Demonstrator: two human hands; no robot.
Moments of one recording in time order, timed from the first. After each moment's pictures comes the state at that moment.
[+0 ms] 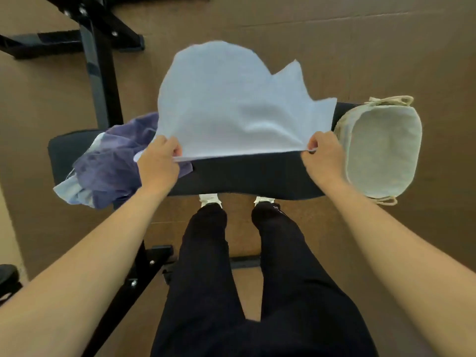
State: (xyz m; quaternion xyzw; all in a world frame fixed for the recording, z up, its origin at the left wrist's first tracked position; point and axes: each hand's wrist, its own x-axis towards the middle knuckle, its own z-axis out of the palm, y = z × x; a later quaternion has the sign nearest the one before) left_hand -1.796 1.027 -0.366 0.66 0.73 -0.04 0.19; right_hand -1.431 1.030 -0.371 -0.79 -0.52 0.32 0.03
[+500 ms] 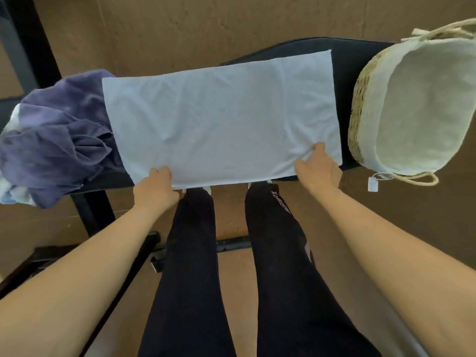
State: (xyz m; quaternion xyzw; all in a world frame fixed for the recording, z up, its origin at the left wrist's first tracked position) left_hand -1.798 0.928 -0.519 0.56 0.67 -0.34 0.34; right_hand -1.428 0.933 -0.520 -0.82 -0.42 0.34 -0.18
